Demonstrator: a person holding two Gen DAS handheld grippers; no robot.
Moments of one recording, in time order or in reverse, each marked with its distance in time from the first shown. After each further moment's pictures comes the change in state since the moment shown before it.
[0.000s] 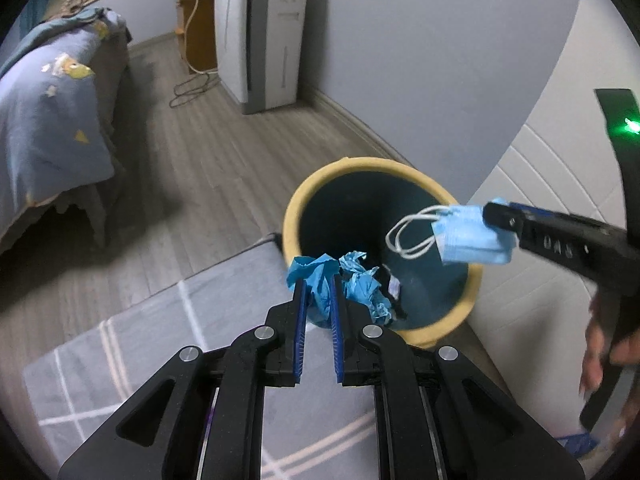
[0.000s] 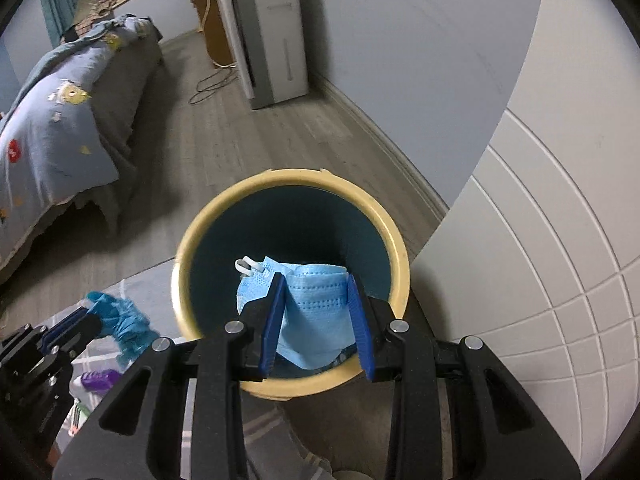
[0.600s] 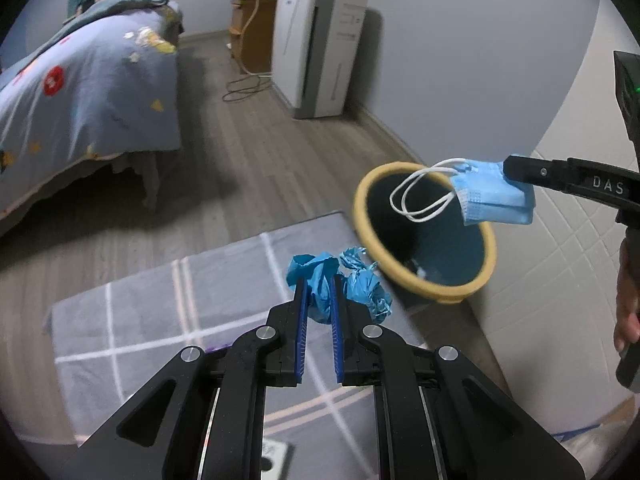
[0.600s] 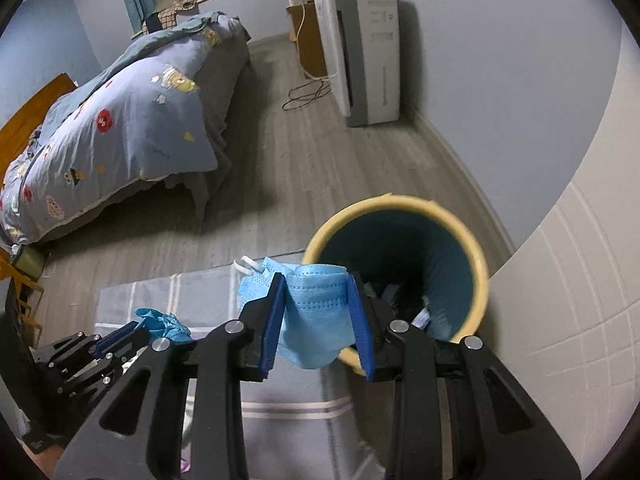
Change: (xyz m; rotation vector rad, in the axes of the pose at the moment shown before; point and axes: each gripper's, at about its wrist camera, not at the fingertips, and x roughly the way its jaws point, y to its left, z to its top) left arm -0.087 0.057 -0.063 -0.126 -0.069 0.059; right arm -0.083 0.061 -0.002 -0.167 -0.056 0.235
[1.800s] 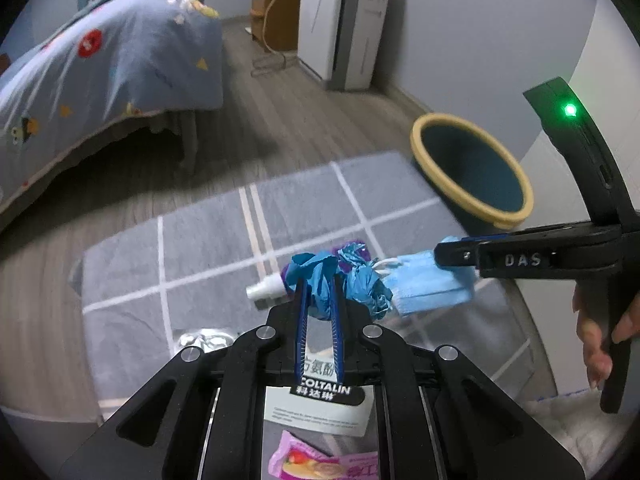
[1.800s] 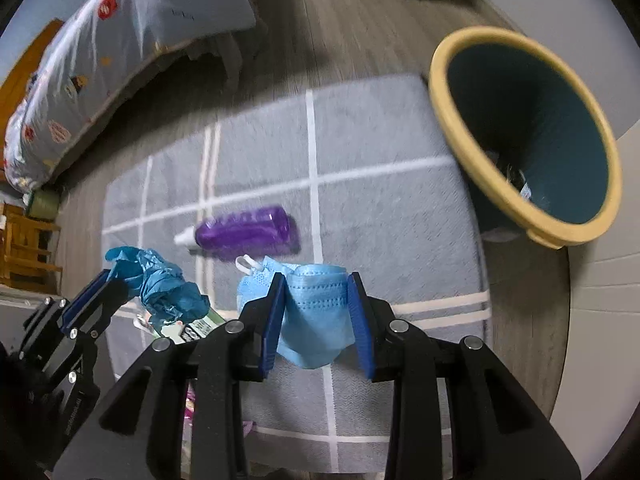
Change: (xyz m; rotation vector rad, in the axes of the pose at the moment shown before) left arm -0.022 0.069 -0.081 -0.008 0.036 0.075; right arm 0.099 0.116 -0.101 0.008 0.378 0.106
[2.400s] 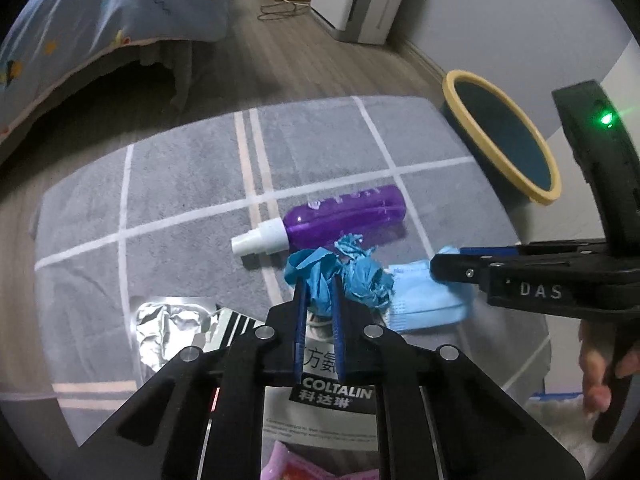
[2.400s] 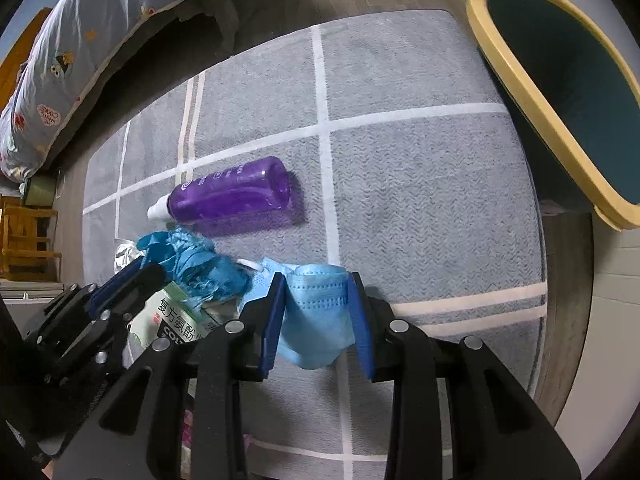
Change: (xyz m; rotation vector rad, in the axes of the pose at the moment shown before) left arm 0.072 0.024 -0.020 -0.085 0.173 -0.049; right arm 0.074 0.007 -0.009 0.020 0.159 0.027
